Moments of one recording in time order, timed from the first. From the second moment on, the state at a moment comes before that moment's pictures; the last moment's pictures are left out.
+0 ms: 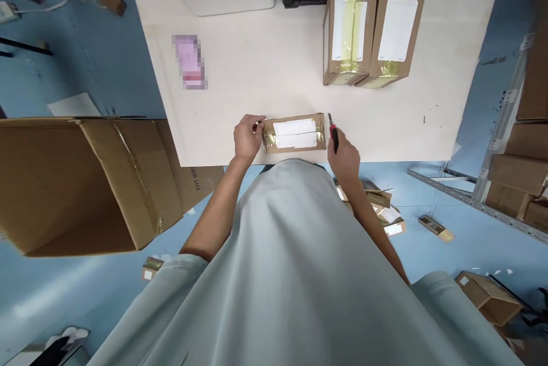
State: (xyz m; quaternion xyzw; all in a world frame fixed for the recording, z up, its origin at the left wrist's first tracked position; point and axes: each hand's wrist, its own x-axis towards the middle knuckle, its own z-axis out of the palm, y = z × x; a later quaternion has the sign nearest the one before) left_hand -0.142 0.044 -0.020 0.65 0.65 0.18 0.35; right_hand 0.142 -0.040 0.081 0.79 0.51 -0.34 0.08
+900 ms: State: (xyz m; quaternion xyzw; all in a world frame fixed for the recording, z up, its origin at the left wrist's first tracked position) left_hand -0.001 0.034 0.007 0.88 0.37 0.02 0.30; right_hand 0.207 -0.063 -0.070 0.83 0.46 -0.32 0.06
